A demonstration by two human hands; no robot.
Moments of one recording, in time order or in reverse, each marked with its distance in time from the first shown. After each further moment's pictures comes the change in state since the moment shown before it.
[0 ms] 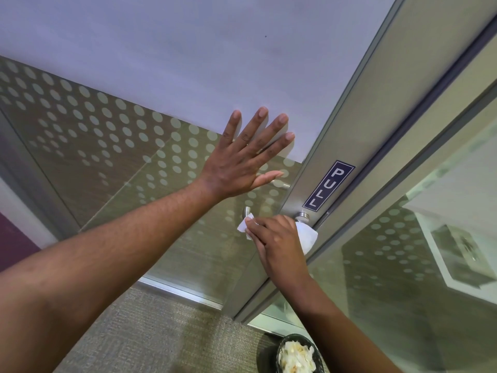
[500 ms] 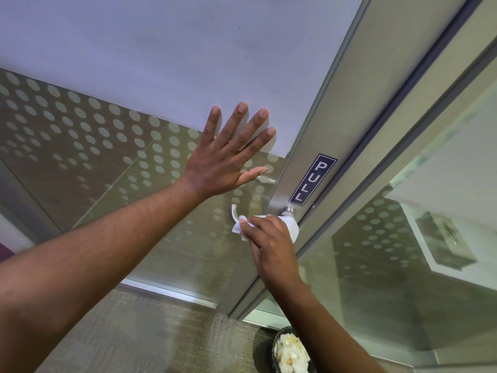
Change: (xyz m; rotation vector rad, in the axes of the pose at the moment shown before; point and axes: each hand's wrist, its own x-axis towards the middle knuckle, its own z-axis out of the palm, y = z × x) left_hand -0.002 -0.001 0.004 0.004 0.024 0.005; right_hand -0.019 0.007 0.002 0.073 0.032 0.096
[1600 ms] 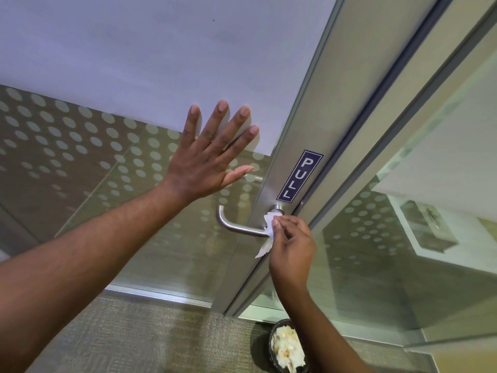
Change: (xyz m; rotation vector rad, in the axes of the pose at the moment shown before) left_hand -0.002 -0.002 0.008 0.046 0.039 0.028; right_hand -0.008 0.004 -0.017 0.345 0.397 0.718
